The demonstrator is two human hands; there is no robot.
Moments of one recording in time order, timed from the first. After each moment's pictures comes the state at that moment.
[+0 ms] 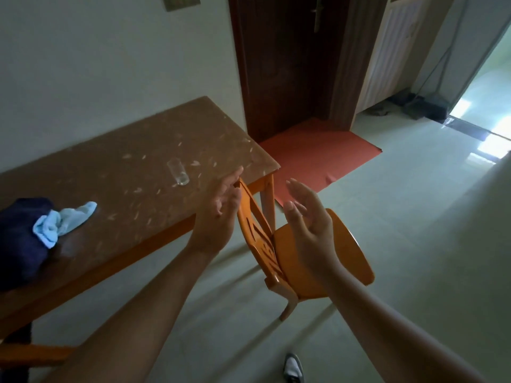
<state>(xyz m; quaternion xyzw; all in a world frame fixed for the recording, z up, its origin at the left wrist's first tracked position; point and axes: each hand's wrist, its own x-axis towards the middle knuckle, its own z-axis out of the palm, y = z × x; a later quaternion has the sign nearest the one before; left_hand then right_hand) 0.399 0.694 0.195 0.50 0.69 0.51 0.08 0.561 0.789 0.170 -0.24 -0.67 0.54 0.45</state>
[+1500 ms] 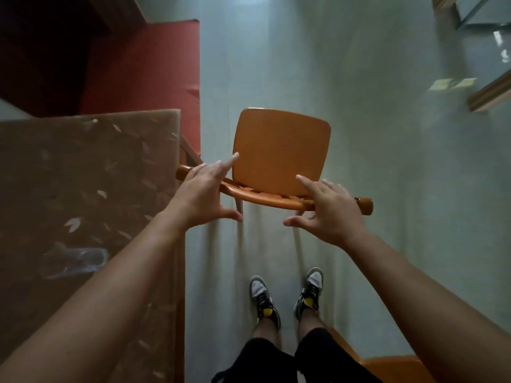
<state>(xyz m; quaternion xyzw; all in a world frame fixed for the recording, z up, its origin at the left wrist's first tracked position) 0.124 0.894 -0.025 0.88 0.39 0.00 0.27 0.385 0.743 -0.018 -0.75 -0.61 0.23 0.06</state>
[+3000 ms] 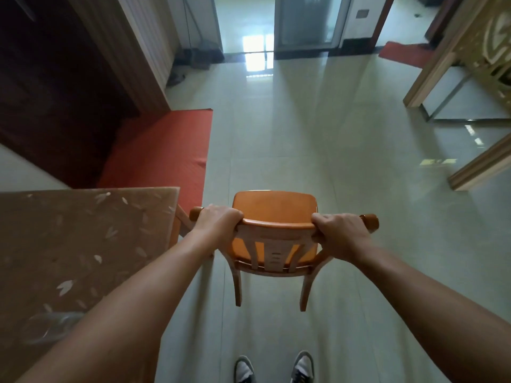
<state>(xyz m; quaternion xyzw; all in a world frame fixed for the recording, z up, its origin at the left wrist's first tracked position) 0.254 0.931 0.055 0.90 0.41 -0.11 0.07 0.517 0.805 0.049 -0.68 -0.73 0.07 0.00</state>
